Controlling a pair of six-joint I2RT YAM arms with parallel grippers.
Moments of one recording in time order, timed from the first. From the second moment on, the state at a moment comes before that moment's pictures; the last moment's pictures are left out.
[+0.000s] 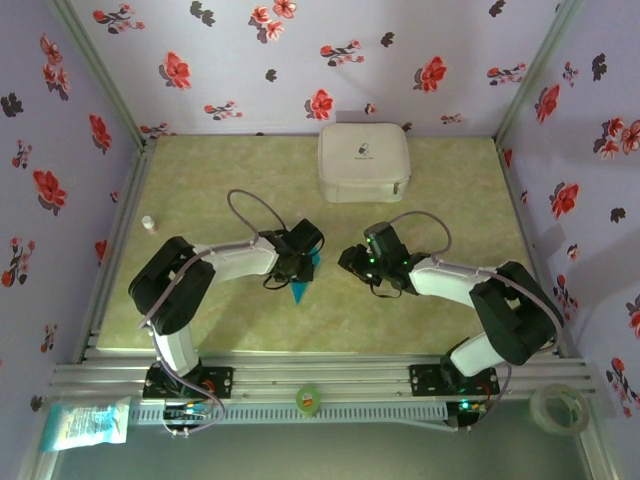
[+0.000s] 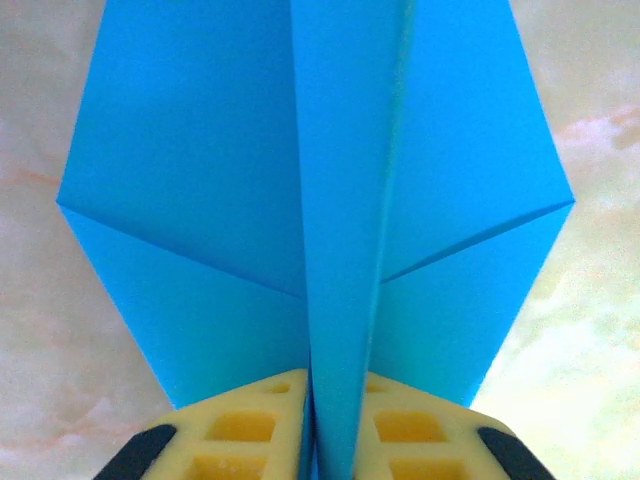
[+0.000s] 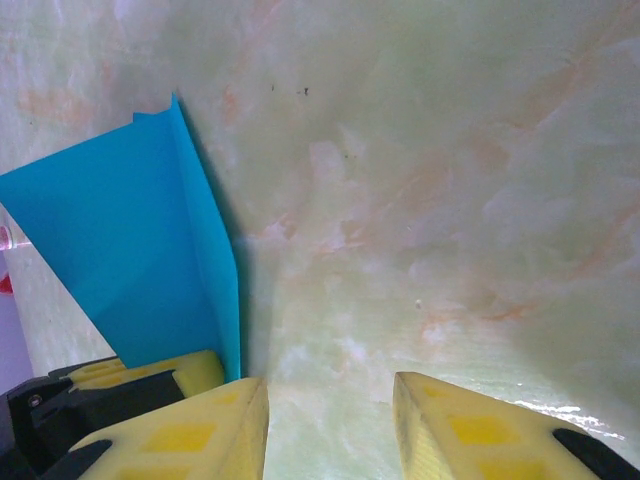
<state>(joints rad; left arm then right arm) -0.83 1.80 1.06 -0.51 -0.11 -0.71 0.63 1.49 0.64 0.02 -0.23 1.07</state>
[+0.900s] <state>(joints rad) -0.88 1.89 1.19 -0.58 -0.21 -0.82 0.58 1.27 0.57 -0.09 -0.15 1.02</state>
